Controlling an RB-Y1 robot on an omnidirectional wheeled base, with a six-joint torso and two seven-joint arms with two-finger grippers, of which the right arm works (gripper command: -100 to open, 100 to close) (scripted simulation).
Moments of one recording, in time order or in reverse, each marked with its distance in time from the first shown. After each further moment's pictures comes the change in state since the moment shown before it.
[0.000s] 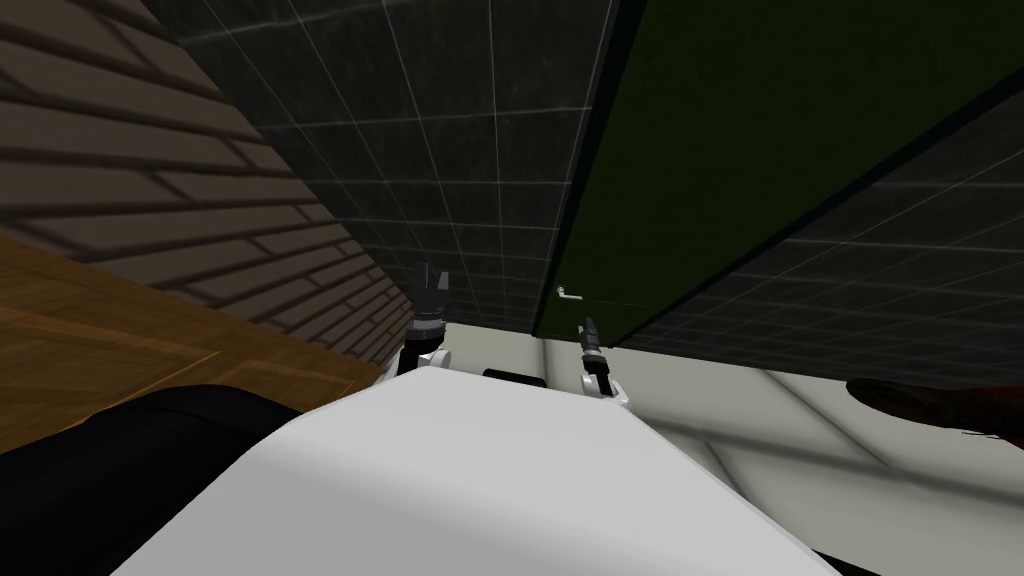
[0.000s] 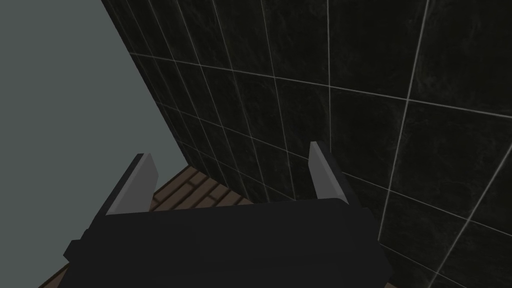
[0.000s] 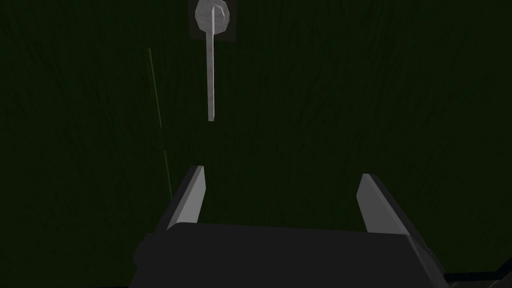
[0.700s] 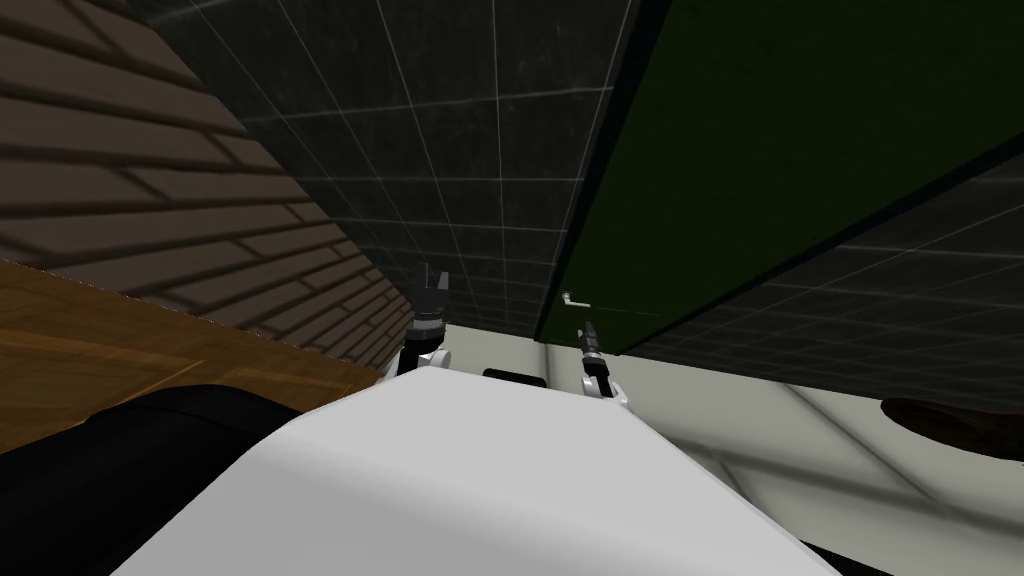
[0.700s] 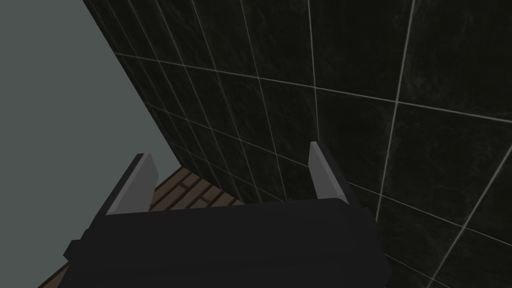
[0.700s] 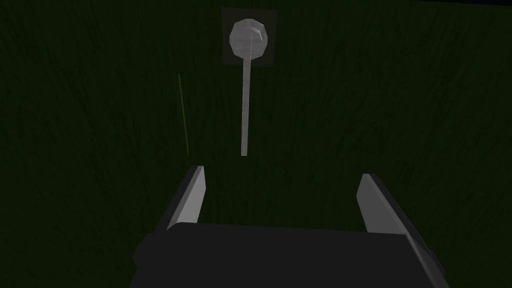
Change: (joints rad) arm -0.042 -0.012 -0.017 0.127 0.022 -0.015 -0.038
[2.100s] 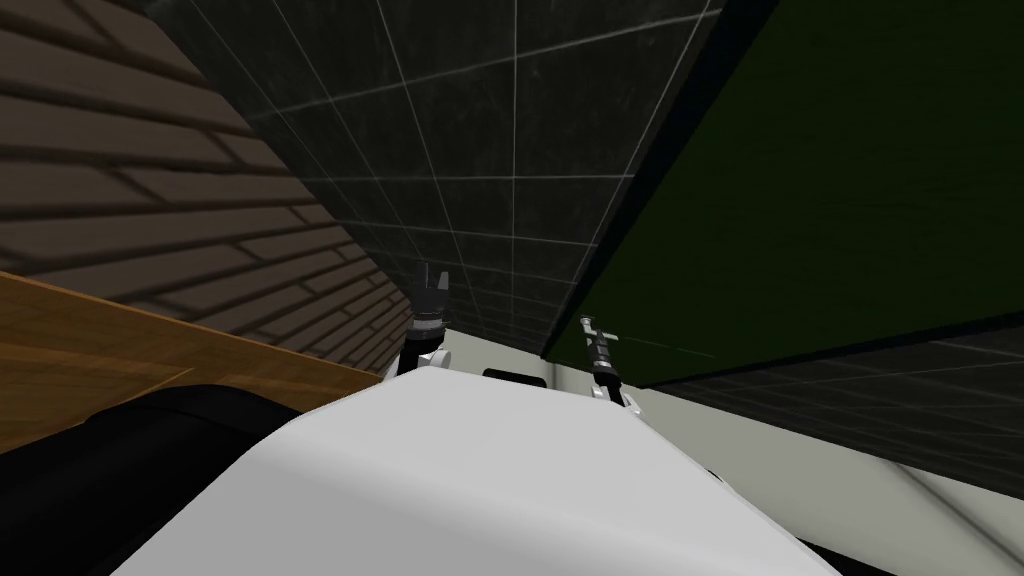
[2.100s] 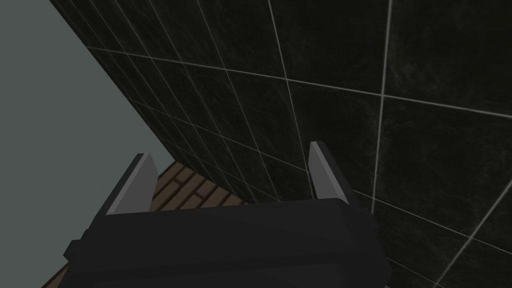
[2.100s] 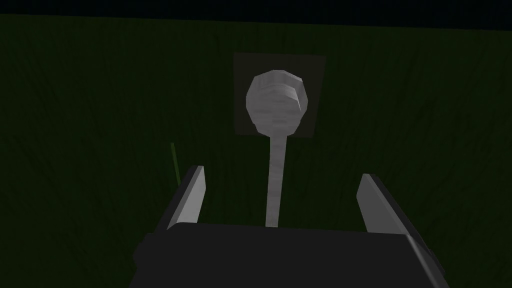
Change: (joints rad) arm -0.010 -0.058 -0.052 0.140 -0.013 -0.044 -0.053
